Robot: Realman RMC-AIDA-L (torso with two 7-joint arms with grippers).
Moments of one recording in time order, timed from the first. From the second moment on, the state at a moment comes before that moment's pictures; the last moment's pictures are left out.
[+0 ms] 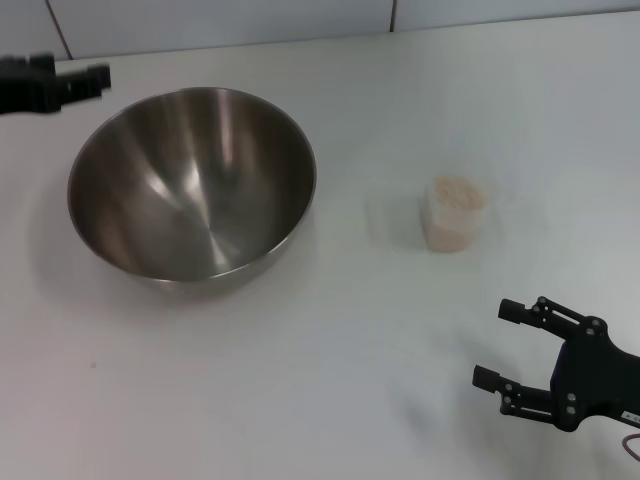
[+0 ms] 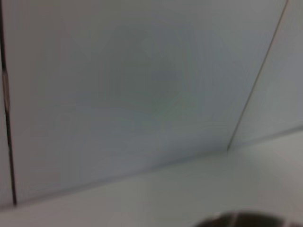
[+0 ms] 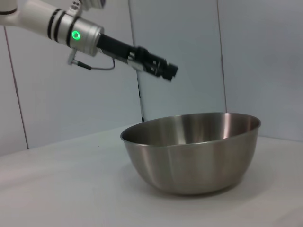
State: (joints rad) left arm -0.25 -2.05 1.27 1.48 1.97 0.99 -2.29; right arm 0.22 2.08 -0.06 -0.34 -2.36 -1.76 0.63
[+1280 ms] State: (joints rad) left arm -0.52 -2.06 1.13 1.09 2.38 1.17 -2.38; right arm 0.23 2.08 -0.07 -0.34 -2.36 -1.75 0.63
